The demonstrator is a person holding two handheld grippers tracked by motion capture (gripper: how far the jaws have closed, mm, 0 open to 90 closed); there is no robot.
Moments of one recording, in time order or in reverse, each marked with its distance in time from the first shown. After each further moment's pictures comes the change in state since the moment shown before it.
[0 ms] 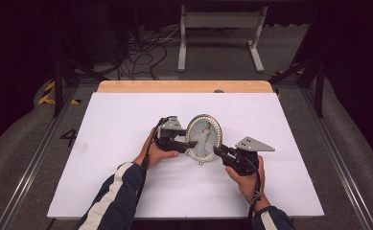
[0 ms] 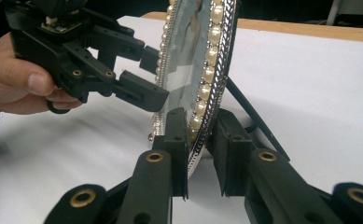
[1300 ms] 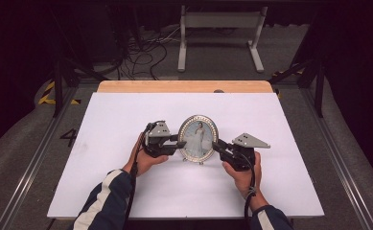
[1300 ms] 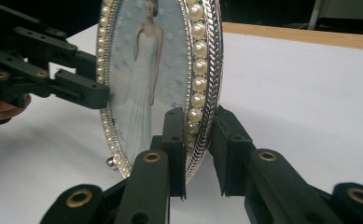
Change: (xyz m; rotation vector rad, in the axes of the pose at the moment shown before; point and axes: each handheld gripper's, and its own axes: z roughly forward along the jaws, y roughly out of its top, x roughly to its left) left arm -0.014 -0.014 -0.035 -0.024 0.065 0.023; right arm -0.002 0.005 0.012 -0.006 -0.054 0.005
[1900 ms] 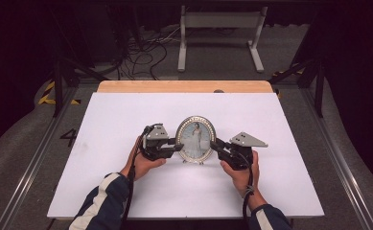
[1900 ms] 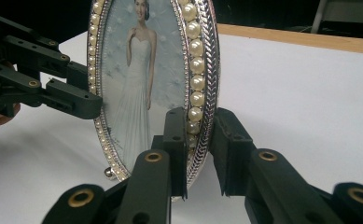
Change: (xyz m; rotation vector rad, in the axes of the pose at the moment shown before) left arm -0.005 -0.007 -0.005 0.016 0.012 -0.027; right arm 0.003 0.002 0.005 -0.007 0.010 -0.013
